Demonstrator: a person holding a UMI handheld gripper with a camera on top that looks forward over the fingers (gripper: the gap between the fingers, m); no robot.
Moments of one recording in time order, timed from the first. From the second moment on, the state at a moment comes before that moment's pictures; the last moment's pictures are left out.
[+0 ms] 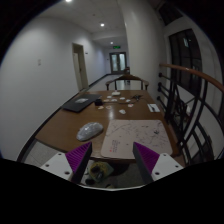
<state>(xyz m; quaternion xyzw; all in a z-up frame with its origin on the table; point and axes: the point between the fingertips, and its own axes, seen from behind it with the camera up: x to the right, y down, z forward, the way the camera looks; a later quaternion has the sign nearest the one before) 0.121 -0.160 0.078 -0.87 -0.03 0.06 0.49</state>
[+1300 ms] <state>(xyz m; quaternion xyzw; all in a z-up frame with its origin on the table) 0.041 0.006 0.154 -0.82 -0.06 0.05 0.56</state>
